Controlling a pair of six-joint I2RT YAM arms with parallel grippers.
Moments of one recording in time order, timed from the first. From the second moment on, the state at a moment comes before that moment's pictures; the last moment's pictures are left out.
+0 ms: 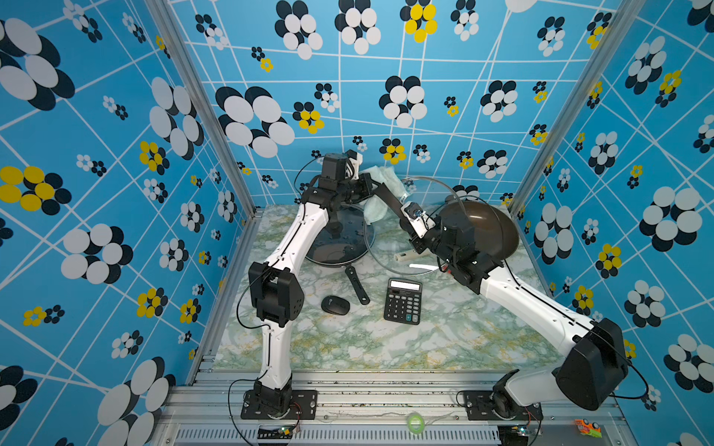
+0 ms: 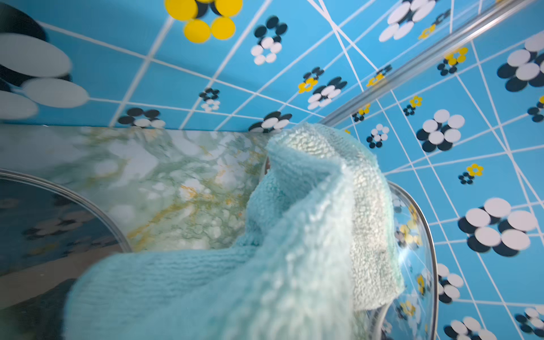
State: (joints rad) left arm -0.30 2.08 2.14 -0.43 0.51 -0.64; right arm 0.59 1.44 1.19 0.04 0.04 -0.46
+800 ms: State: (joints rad) left arm -0.66 2.17 2.49 -0.64 0.67 -0.24; right arm 0.61 1.54 1.18 0.00 0.01 -0.69
